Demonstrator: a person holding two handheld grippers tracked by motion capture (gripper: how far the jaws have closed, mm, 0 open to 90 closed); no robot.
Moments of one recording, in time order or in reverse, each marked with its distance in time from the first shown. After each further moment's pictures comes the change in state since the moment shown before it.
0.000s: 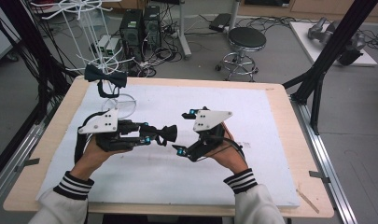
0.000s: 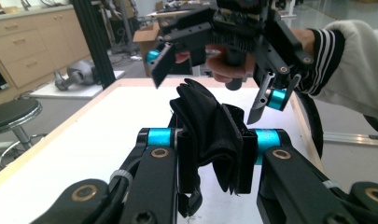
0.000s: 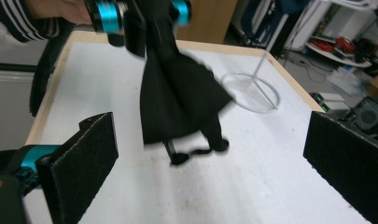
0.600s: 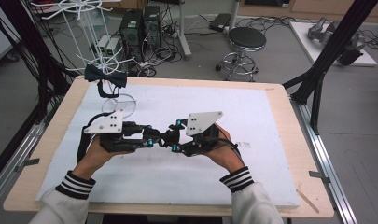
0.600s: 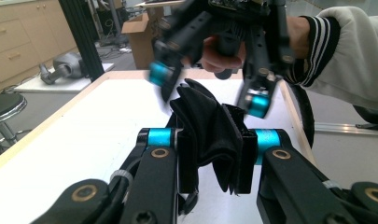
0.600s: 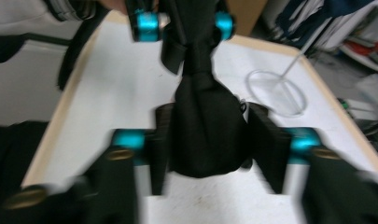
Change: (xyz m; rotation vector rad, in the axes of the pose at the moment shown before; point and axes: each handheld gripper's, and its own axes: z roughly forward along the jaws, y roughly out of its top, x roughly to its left) left arm -0.001 -0.003 0.012 0.040 -0.051 -0.003; right arm 0.007 0.014 0.013 0.050 0.074 -0.090
